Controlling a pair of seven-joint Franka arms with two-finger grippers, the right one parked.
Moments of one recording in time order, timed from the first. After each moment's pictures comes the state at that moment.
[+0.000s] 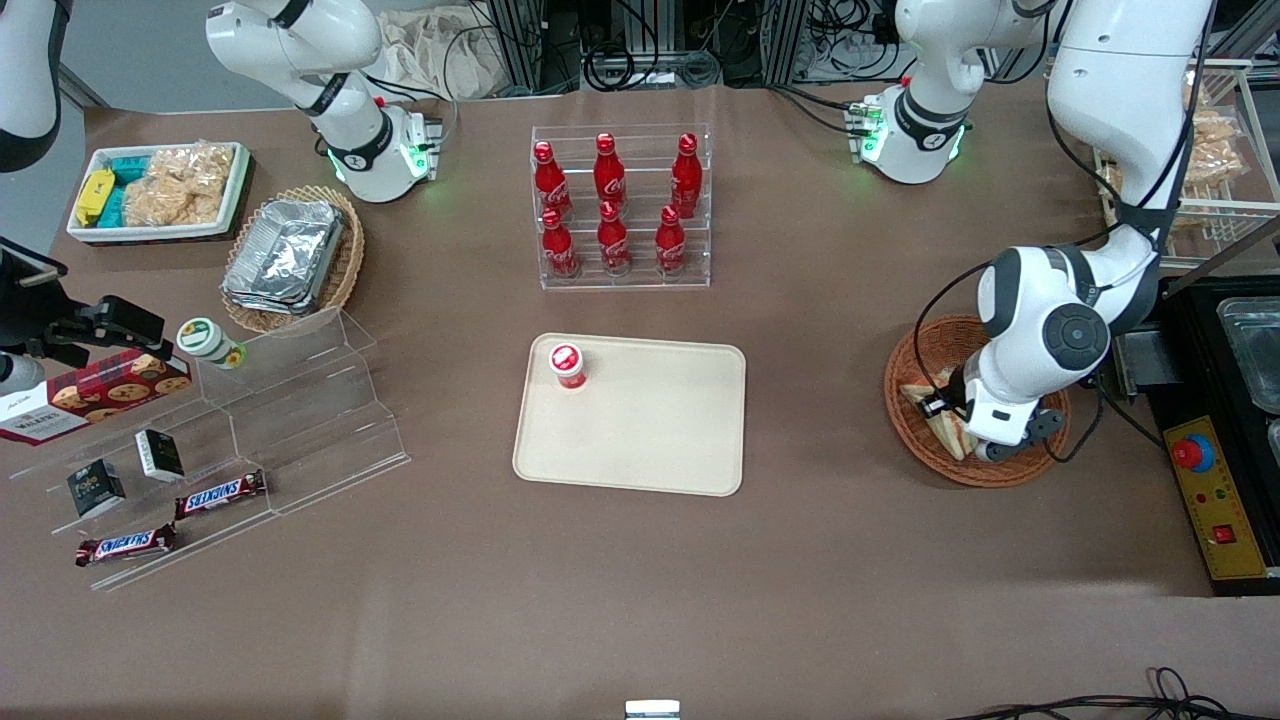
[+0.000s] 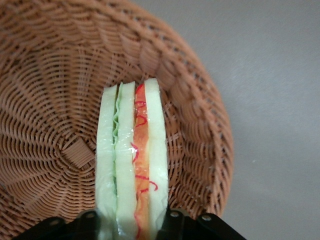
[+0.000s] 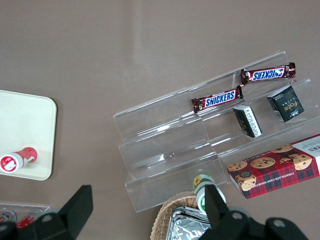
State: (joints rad) arm -0.05 0.33 -0.06 -2.12 0.02 2.41 -0.57
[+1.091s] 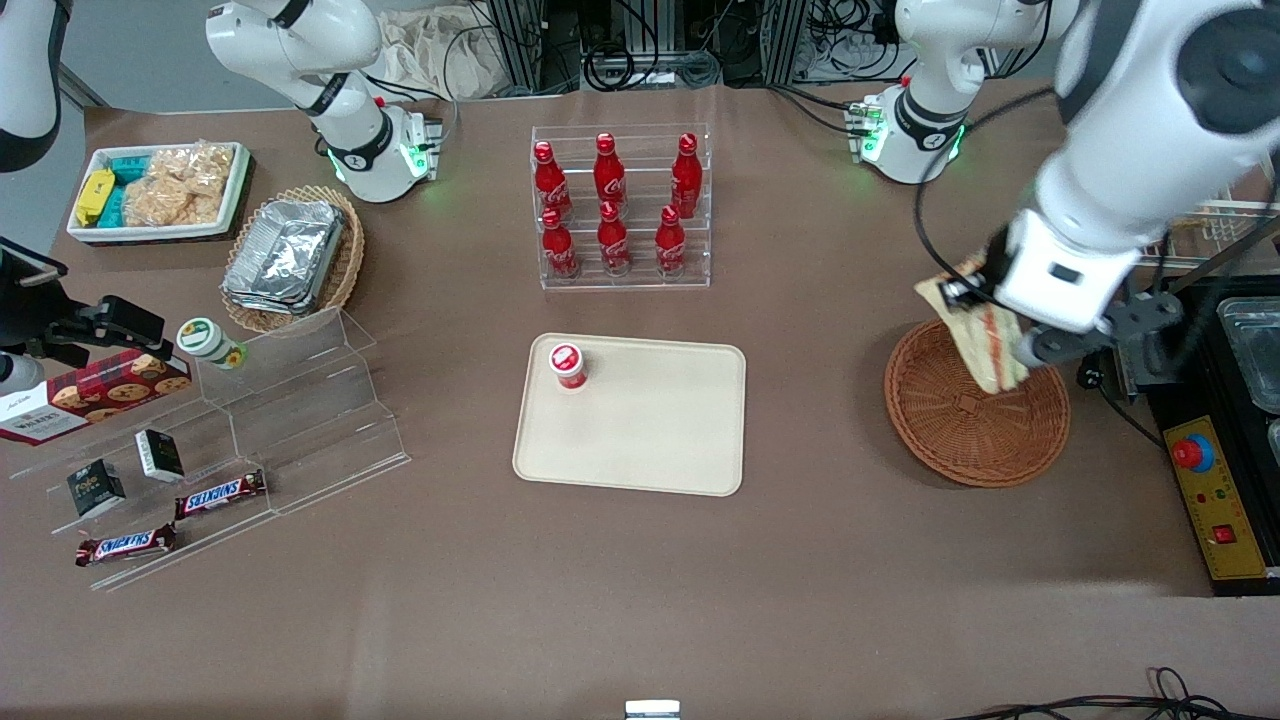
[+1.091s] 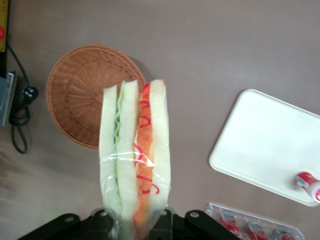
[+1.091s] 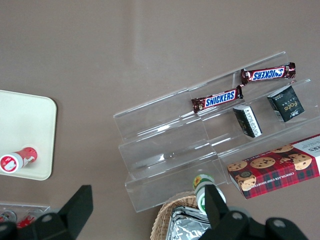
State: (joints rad) arm -0.06 0.16 -0.38 -1.38 0.10 1.46 -0.70
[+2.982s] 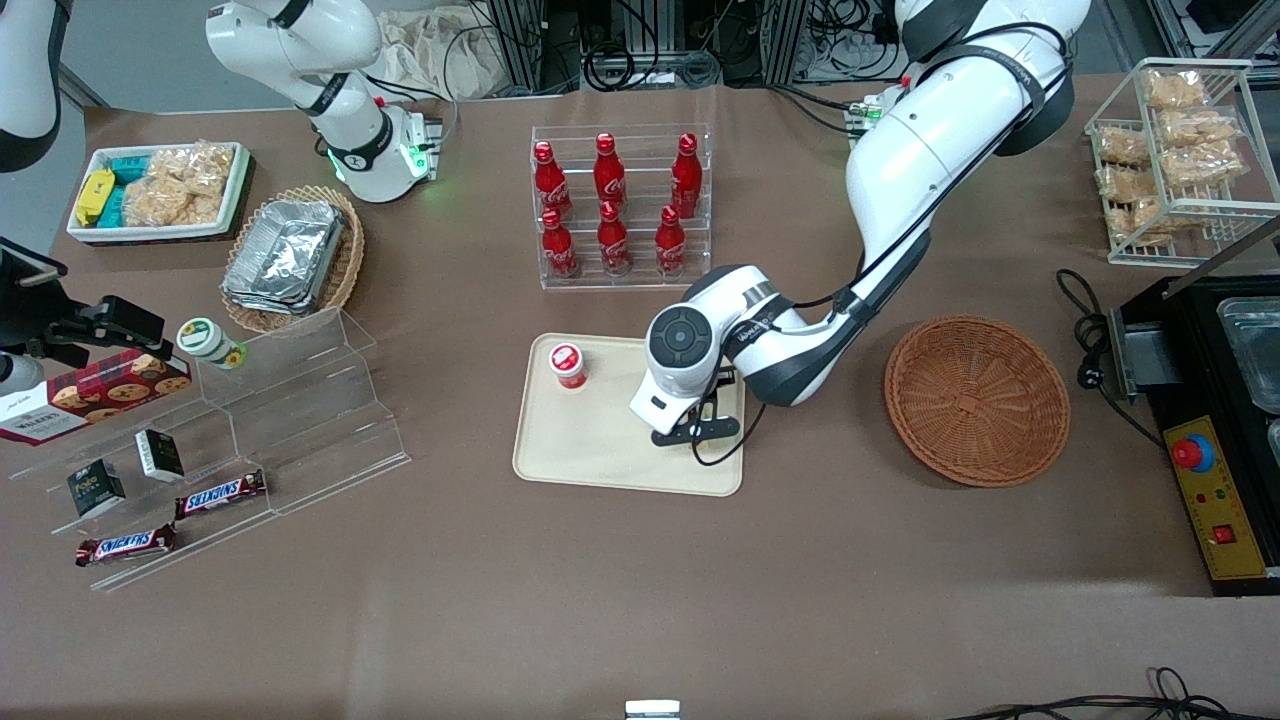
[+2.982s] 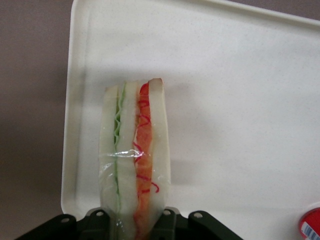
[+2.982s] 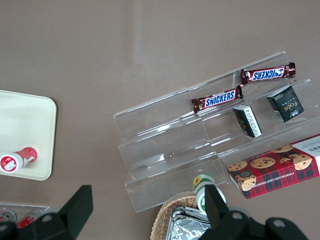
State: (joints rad) arm -0.24 0.89 -0.64 -1.40 0.48 1.98 -1.08
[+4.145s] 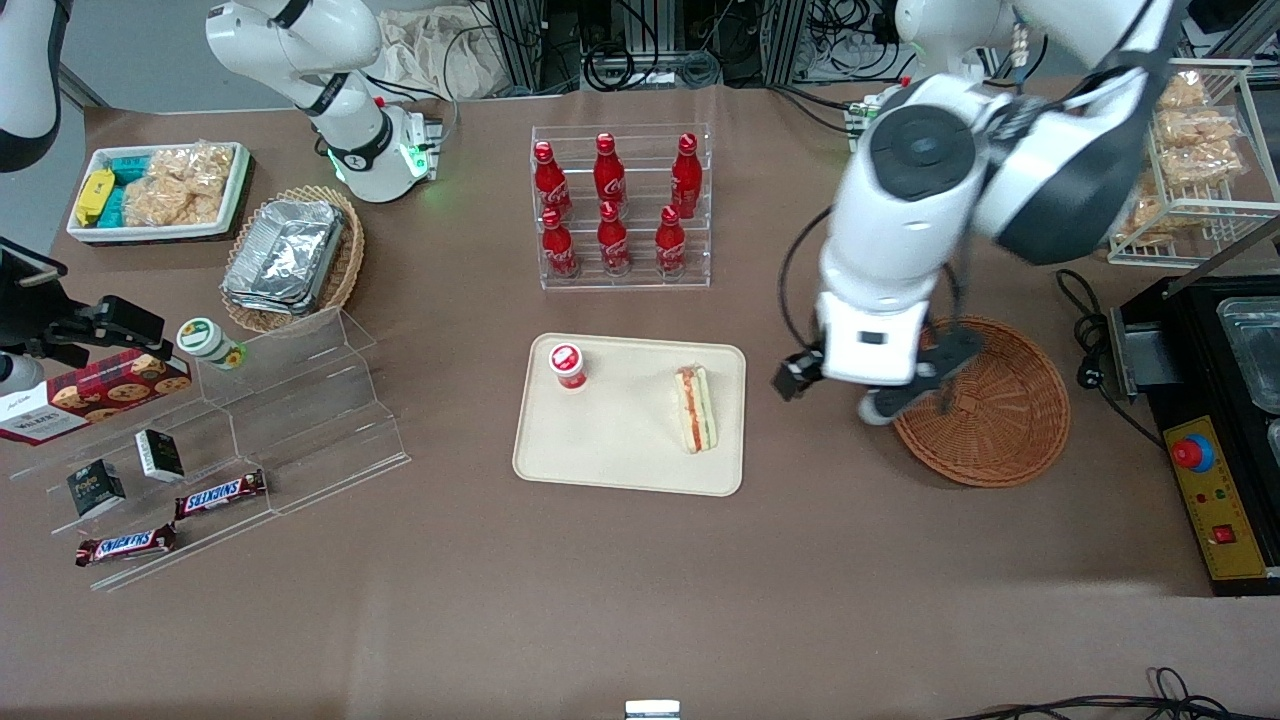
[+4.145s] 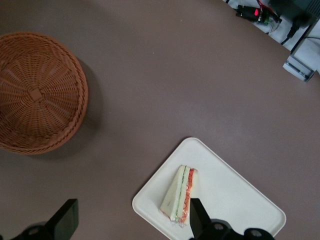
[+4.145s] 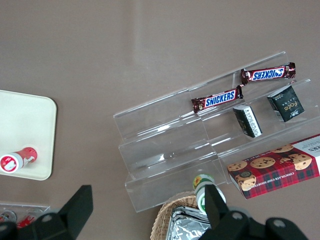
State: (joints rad) arm 0.04 0.37 -0.64 -1.33 0.32 1.71 -1.21
